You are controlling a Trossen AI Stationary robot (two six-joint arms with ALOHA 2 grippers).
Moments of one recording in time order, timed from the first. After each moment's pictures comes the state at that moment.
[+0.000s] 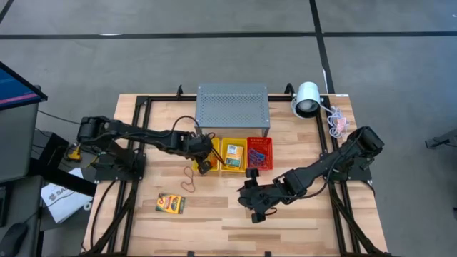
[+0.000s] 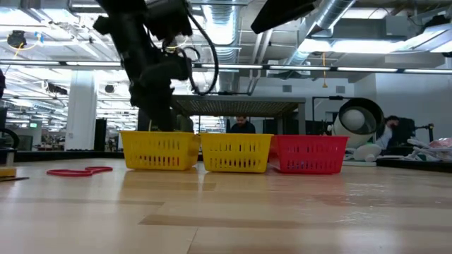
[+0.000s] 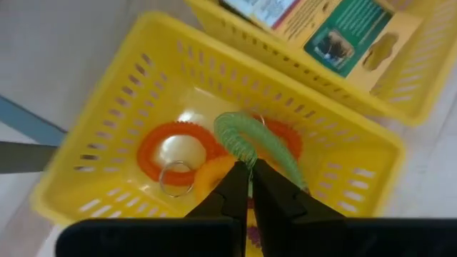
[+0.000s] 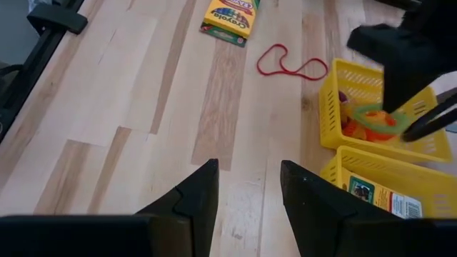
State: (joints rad) left arm 0.02 1.54 0.90 -0.47 -0.21 -0.42; right arm 0.50 1.71 1.30 -0.44 0.40 0.12
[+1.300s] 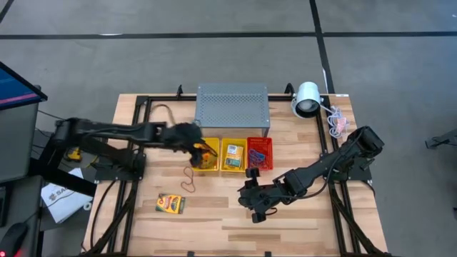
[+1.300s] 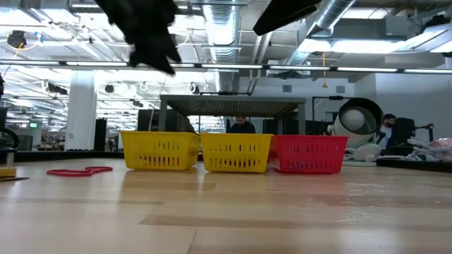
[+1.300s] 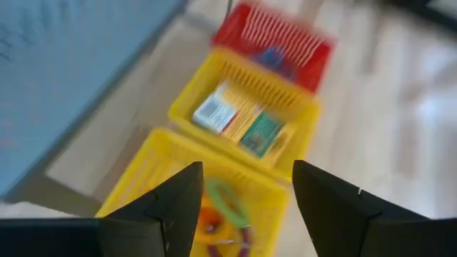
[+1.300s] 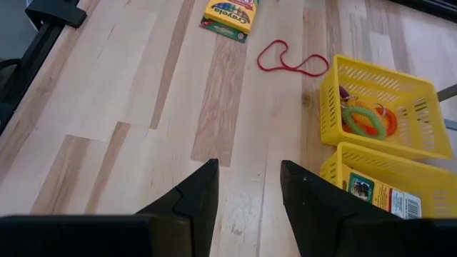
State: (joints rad) left arm 0.02 1.22 0.90 -0.45 -0.19 -0.39; right arm 0.50 1.71 1.30 -0.46 0.40 0.12
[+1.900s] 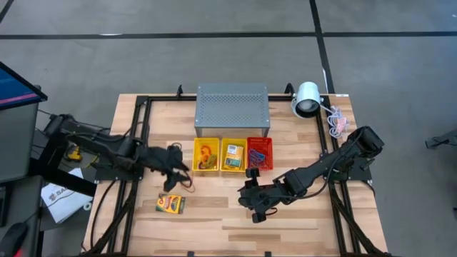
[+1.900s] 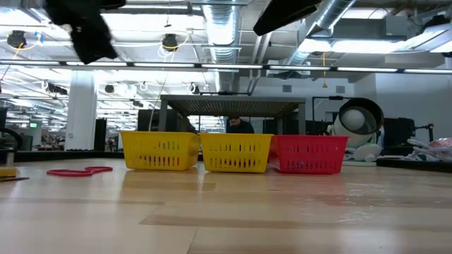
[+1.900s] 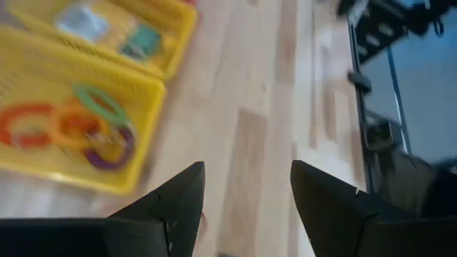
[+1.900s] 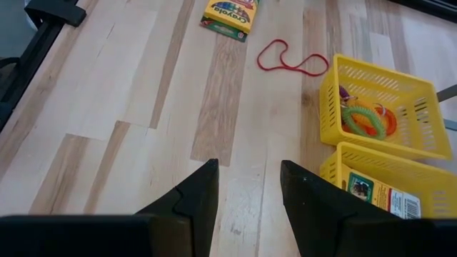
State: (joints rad) left arm -0.30 0.93 0.69 -0.45 -0.10 -0.58; right arm 0.50 1.71 1.30 -0.46 0.40 0.12
